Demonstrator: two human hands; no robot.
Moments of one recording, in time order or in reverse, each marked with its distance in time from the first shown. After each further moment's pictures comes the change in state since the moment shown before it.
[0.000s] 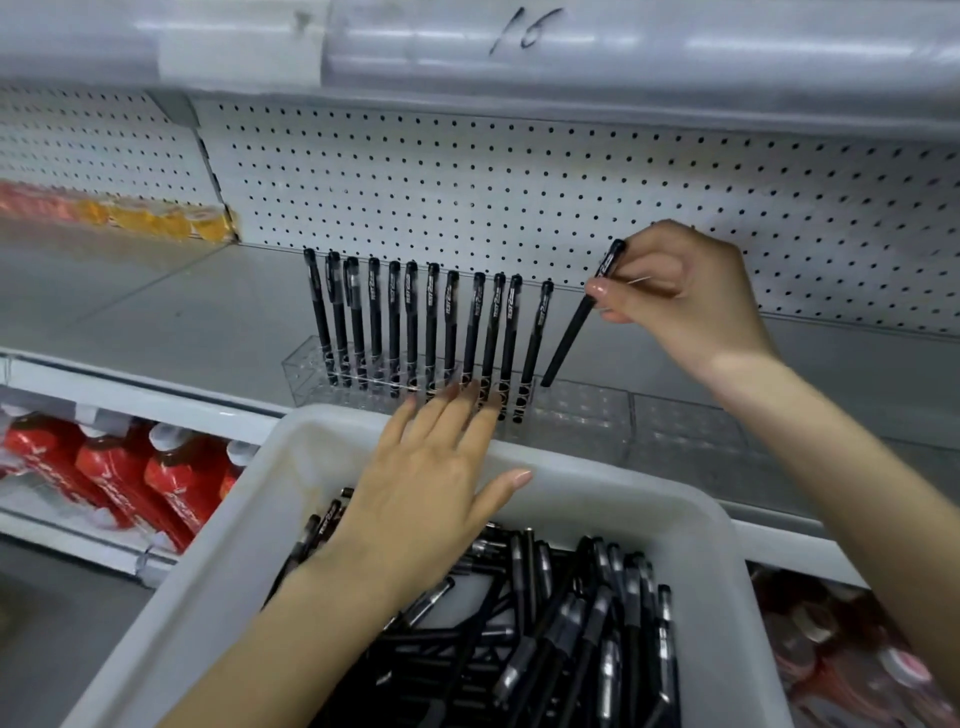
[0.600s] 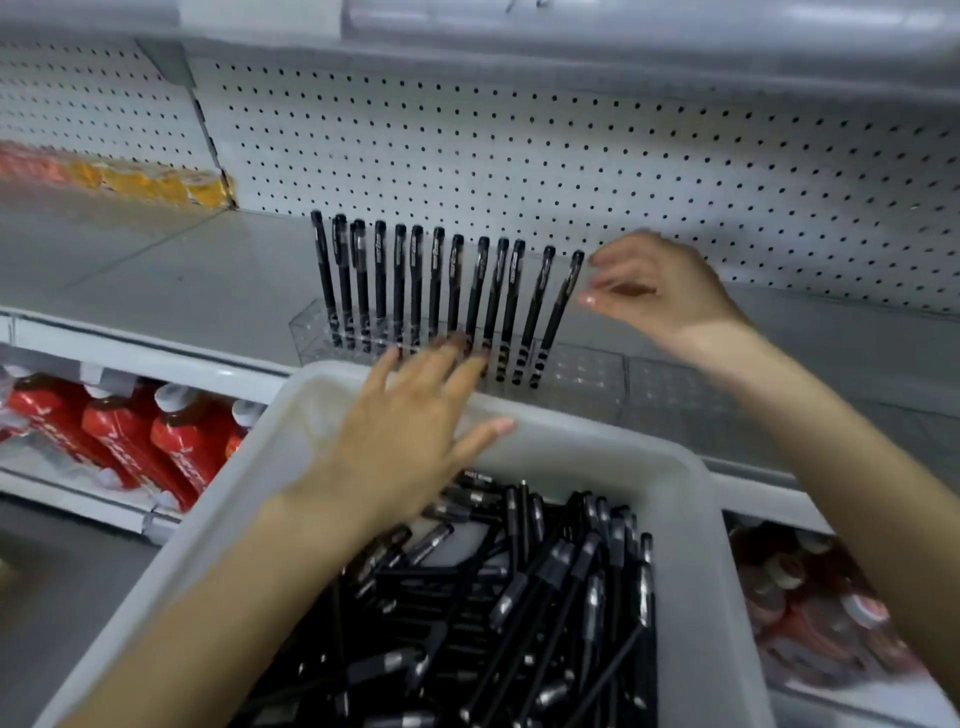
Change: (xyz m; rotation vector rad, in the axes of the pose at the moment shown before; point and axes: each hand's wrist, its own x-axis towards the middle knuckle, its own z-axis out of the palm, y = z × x) left_hand -0.007 -0.010 -0.022 -0.081 -0.102 -0.014; right_hand -0.011 0.007 -0.001 -0.331 -0.207 0.120
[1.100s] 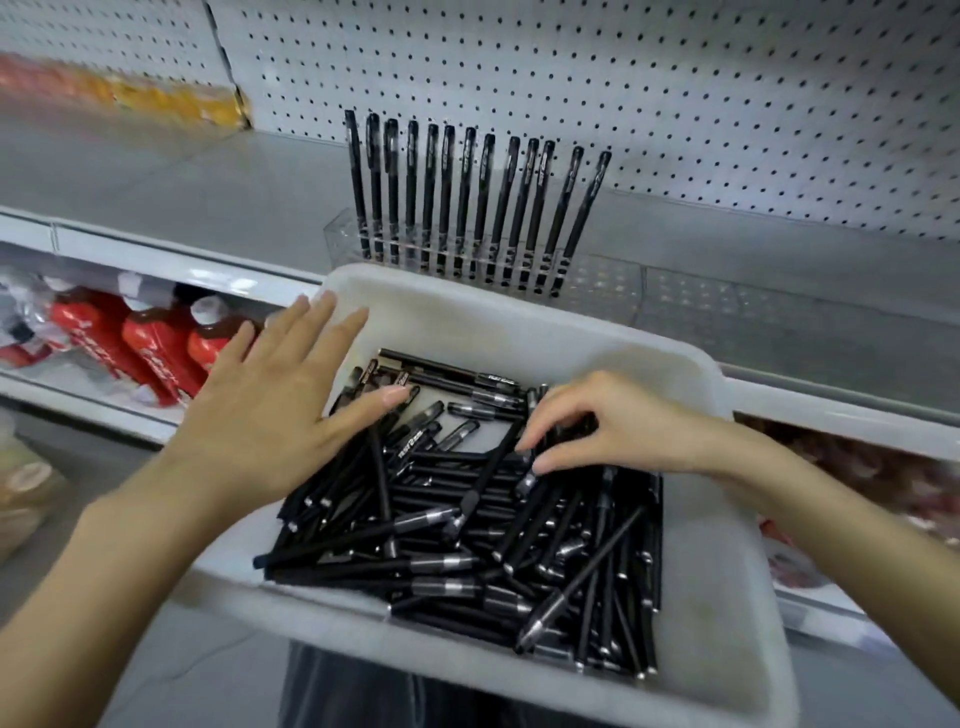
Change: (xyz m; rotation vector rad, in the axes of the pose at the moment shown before) left_hand -0.108 -0.050 -0.013 -0.035 -0.037 -0.235; right_hand -0.115 0.008 0.067 -0.055 -0.676 -0.226
